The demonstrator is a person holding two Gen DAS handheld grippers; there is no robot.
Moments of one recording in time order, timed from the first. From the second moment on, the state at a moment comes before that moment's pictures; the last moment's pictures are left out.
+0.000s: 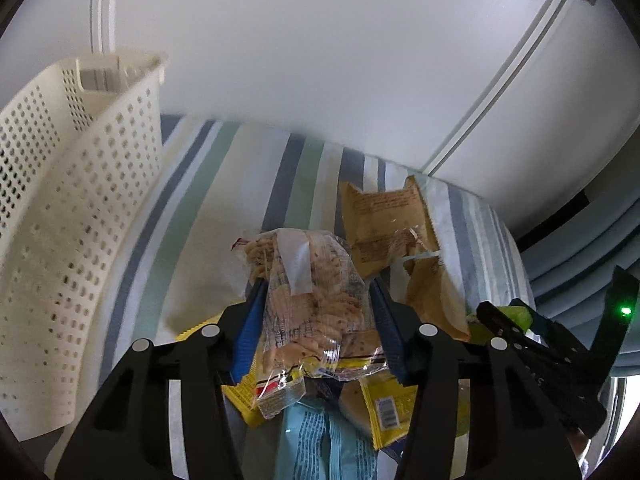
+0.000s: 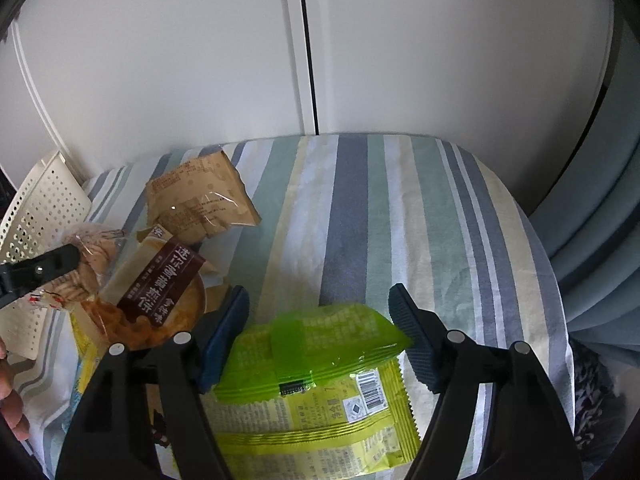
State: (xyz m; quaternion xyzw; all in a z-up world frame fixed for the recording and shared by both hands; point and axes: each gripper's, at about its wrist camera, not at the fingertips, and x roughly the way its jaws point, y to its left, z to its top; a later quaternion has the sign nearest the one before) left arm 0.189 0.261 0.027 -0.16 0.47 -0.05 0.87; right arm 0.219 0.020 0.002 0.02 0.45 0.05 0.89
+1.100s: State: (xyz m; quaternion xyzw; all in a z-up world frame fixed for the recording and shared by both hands) left arm 0.114 0.399 0.092 -0.12 0.36 0.18 0.91; right arm 0.211 0.018 0.010 0.05 0.44 0.07 0.90
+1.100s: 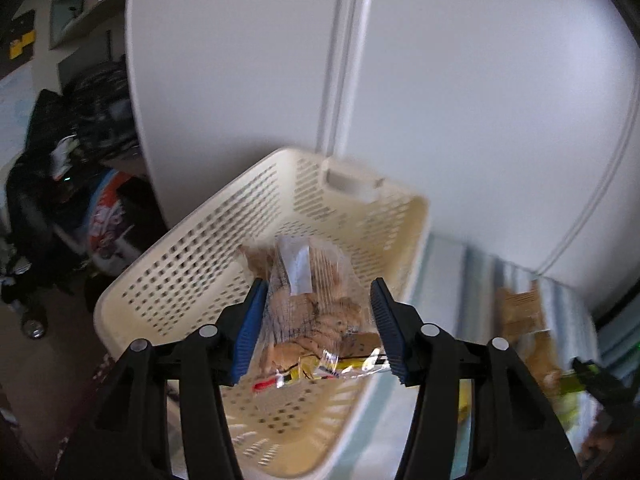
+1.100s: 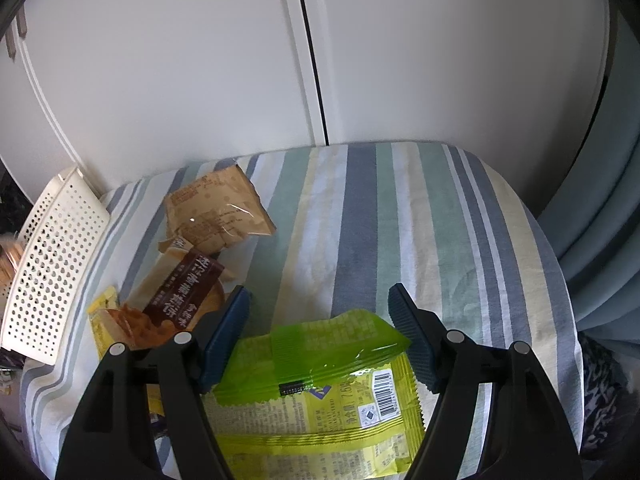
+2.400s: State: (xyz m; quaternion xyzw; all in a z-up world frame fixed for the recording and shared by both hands) left arm 0.064 0.388 0.066 -0.14 0.32 0.18 0.92; right arm 0.236 0.025 -0.020 0.02 0.48 0.02 0.87
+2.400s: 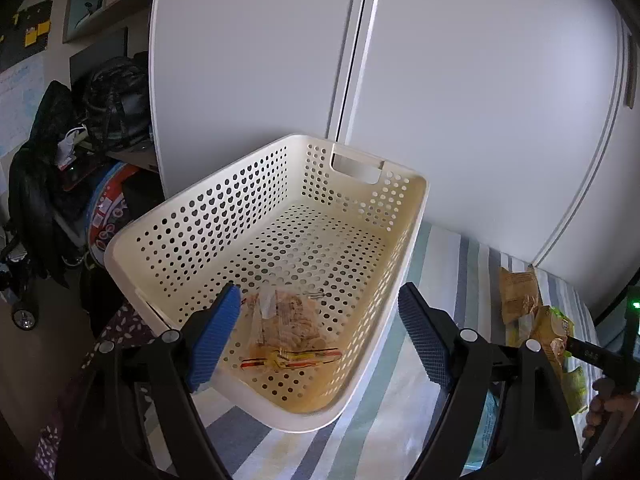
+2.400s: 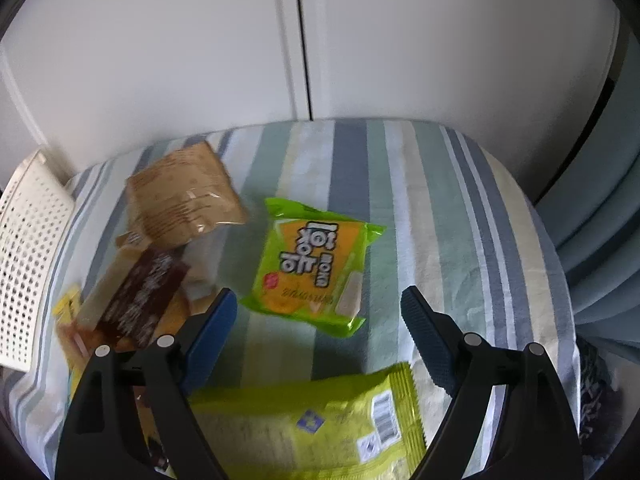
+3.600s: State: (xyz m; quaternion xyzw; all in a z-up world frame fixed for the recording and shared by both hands) left arm 0.047 0.376 0.095 -0.10 0.27 0.19 0.94; right arm 0.194 0.156 0.093 0.00 0.41 0.17 0.90
